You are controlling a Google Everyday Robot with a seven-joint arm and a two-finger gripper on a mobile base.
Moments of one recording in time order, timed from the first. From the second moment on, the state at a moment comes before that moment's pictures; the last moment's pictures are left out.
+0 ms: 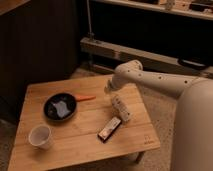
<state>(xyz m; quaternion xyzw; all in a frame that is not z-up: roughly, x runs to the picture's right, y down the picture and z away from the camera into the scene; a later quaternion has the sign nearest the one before) 0.024 -0.005 0.856 -0.22 -0.08 0.48 0.84</state>
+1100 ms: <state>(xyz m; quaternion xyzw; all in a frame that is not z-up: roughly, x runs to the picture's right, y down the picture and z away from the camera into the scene) 0.029 -0.050 0.820 -0.15 -0.17 0.51 0.83</state>
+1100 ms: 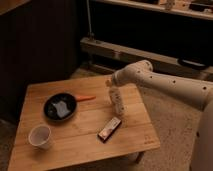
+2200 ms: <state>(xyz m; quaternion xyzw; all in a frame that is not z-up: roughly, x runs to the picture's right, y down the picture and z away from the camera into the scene) 0.029 -0.057 0.819 -0.09 -0.25 0.53 0.81</state>
